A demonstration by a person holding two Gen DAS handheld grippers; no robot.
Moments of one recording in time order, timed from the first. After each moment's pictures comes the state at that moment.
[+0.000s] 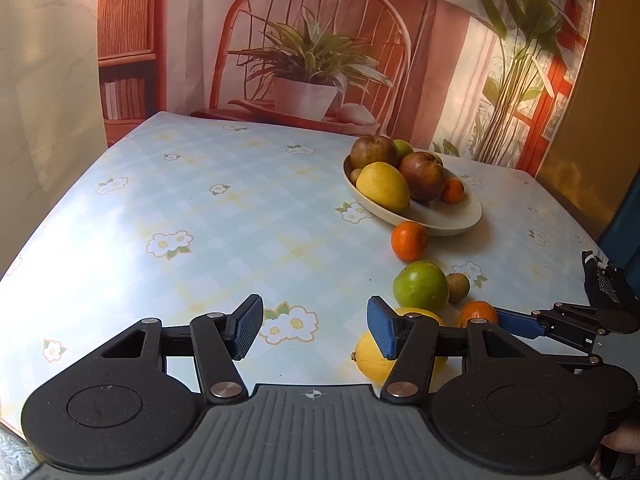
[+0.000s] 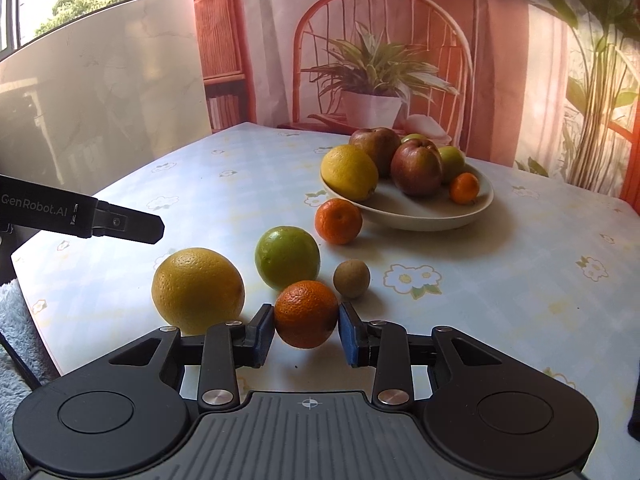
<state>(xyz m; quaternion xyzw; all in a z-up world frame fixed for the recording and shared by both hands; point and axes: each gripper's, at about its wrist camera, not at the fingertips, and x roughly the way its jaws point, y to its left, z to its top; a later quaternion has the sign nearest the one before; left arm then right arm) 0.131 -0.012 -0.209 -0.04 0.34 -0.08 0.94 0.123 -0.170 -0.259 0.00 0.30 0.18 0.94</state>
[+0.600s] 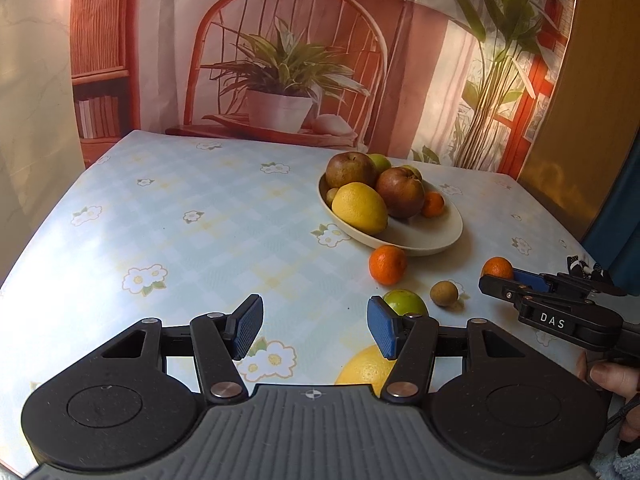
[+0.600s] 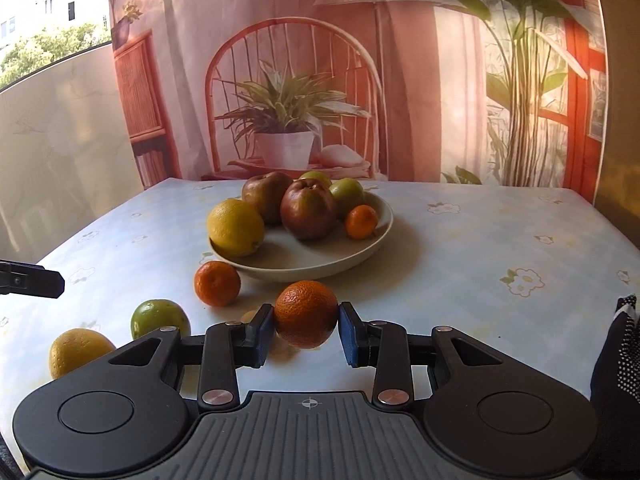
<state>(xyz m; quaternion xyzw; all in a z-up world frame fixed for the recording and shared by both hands) 0.153 -0.025 -0.194 -0.02 0.33 -0.11 0.94 0.161 -0.241 -0.259 0.07 0.25 0.10 0.96</state>
